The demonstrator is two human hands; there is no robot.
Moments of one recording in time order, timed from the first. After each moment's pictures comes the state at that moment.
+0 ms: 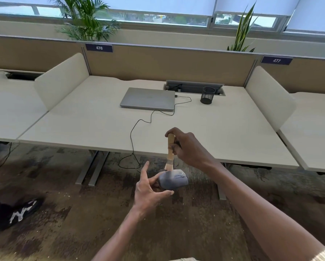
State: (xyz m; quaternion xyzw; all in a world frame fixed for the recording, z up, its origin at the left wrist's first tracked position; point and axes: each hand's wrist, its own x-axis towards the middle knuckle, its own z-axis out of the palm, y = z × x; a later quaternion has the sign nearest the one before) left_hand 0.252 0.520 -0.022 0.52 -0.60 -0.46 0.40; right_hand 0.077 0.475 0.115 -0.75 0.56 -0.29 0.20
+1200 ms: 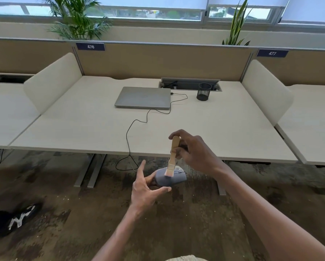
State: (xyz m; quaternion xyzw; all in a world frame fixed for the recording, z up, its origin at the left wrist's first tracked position) left_hand 0.251 0.505 -0.024 0.52 -0.60 -0.47 0.39; right_hand 0.049 0.482 0.102 -0.74 0.54 -0.34 0.22
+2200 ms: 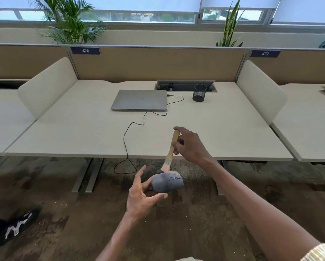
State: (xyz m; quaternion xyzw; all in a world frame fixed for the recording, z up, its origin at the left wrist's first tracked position) left_hand 0.263 0.515 -0.024 0.50 -0.62 -0.46 0.39; right_hand 0.049 0.451 0.092 -0.64 0.64 -0.34 0.25
